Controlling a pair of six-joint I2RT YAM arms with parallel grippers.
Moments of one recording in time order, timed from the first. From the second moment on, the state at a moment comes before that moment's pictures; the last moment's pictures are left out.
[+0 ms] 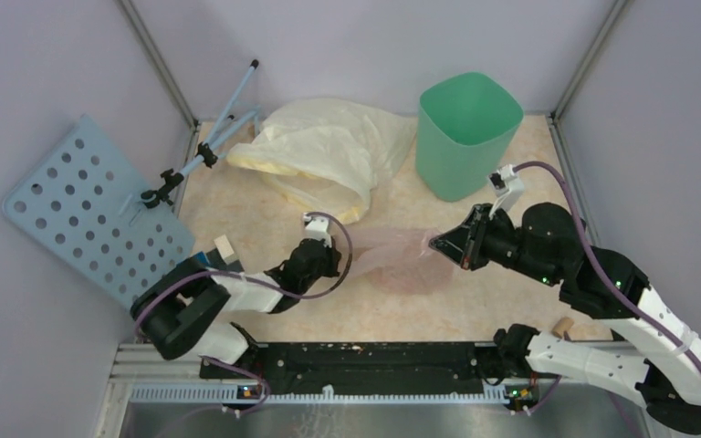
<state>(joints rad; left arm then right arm) -0.77 1.49 0.37 0.60 -0.21 -0.47 0.95 0.76 1.20 -0.78 0.08 0.70</state>
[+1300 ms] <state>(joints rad) -0.76 0.70 0.40 0.24 0.34 -0.25 0.95 0.84 1.07 -0.71 0.00 0.61</state>
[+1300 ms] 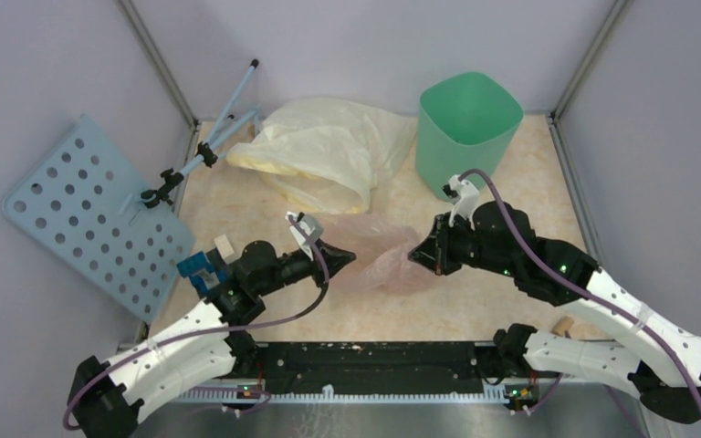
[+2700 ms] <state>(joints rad) -1.14 1.57 0.51 0.60 -0.04 0.08 0.95 0.85 1.13 -0.67 -0.20 0.62</state>
